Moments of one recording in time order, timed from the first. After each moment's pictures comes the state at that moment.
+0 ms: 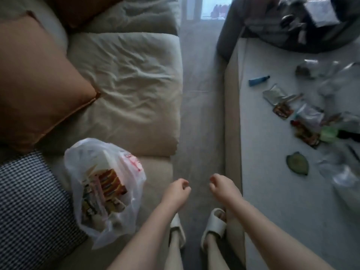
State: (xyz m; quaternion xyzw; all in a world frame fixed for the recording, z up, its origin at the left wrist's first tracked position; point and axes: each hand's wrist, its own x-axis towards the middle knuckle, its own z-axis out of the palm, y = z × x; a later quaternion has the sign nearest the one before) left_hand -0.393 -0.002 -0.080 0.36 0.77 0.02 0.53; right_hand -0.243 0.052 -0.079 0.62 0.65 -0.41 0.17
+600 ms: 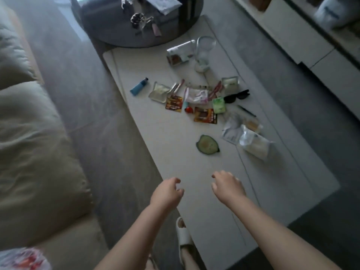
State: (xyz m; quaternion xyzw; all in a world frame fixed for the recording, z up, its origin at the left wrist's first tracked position) left_hand -0.117 0.123 -0.092 0.63 0.60 -0.16 0.46; right_hand 0.065 0.082 -0.094 0.76 0.55 -0.31 0.15
